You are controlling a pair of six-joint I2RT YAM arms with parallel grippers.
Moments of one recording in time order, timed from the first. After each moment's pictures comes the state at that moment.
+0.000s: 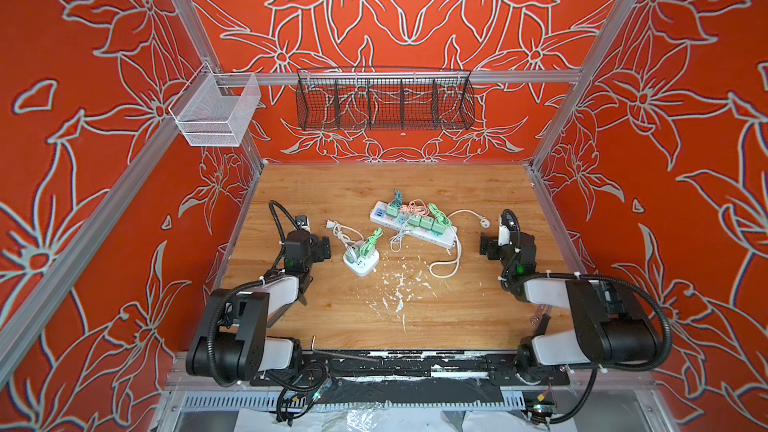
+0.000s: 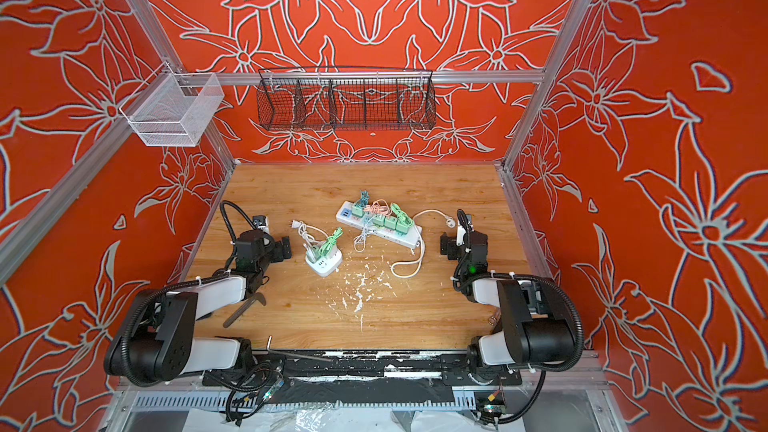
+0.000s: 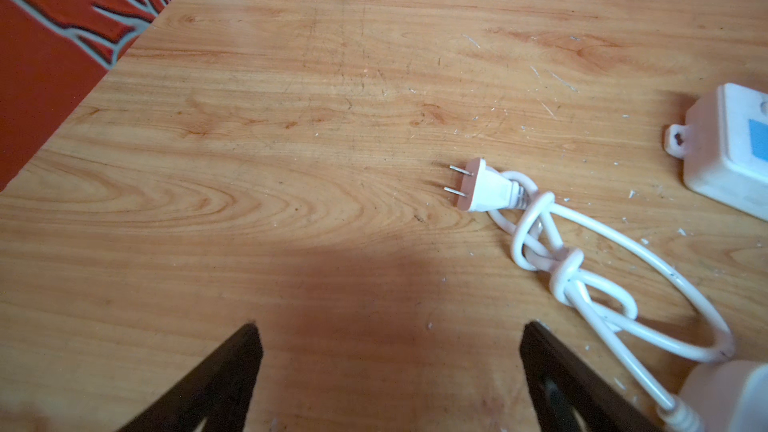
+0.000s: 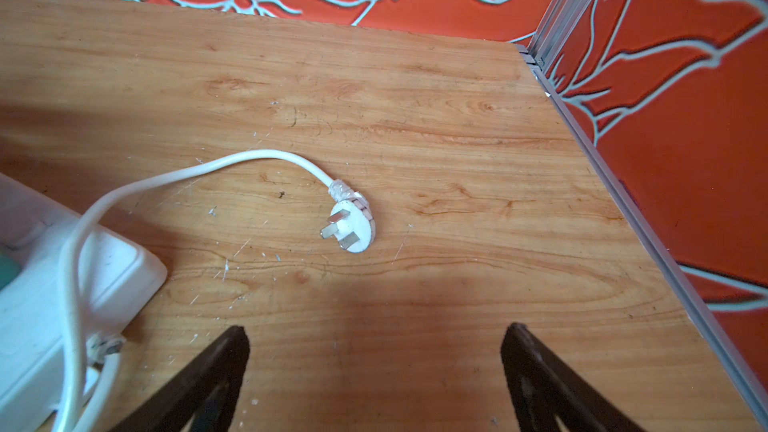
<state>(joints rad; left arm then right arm) -0.02 1.36 0.39 0.40 -0.16 -0.10 0.05 1.42 0.32 0.68 0.13 -0.04</state>
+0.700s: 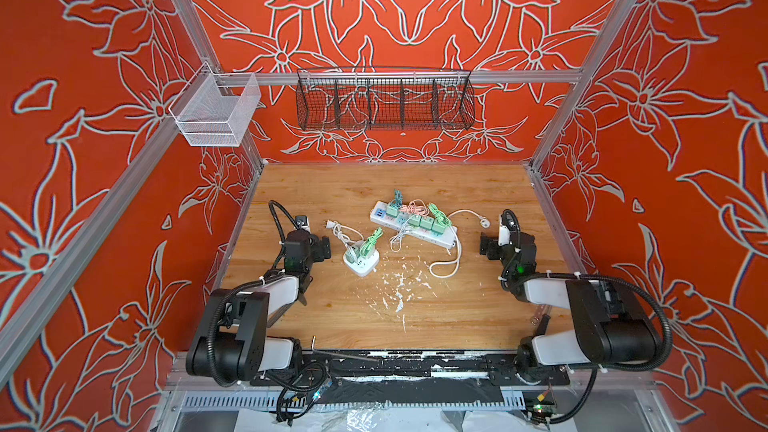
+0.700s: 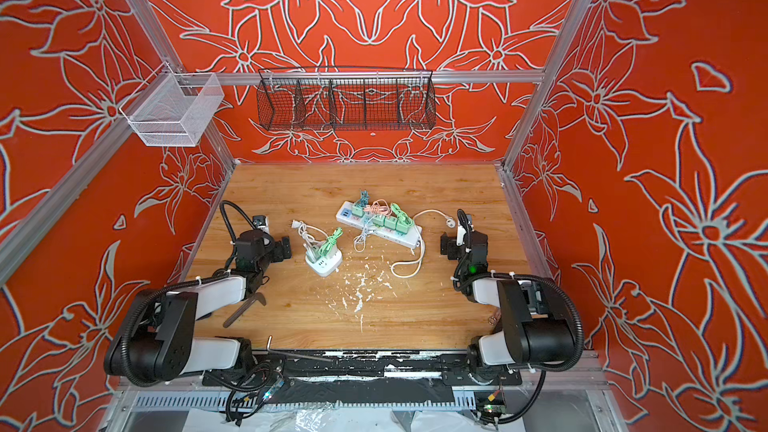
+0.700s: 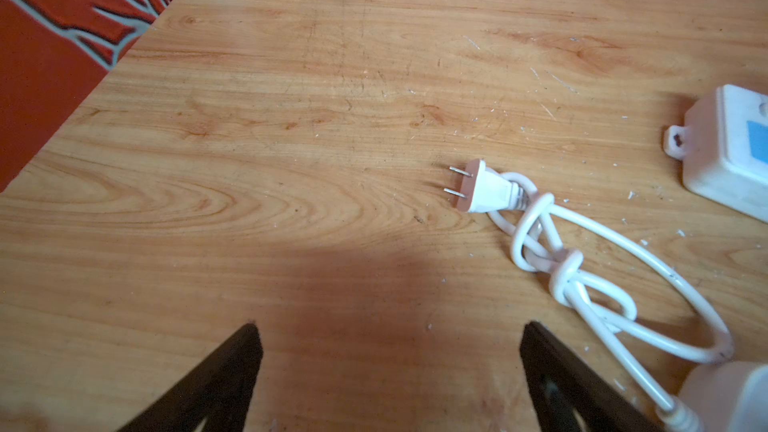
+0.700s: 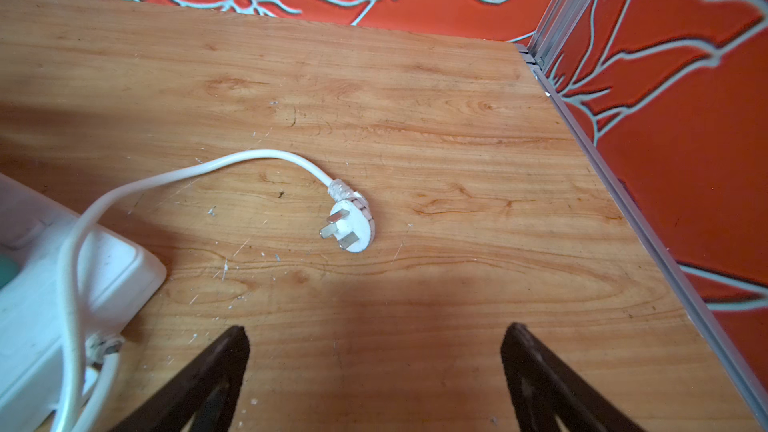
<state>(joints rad) -0.02 1.36 0.39 0.41 -0.16 -0.10 0.05 1.42 0.32 0.69 0.10 -0.05</state>
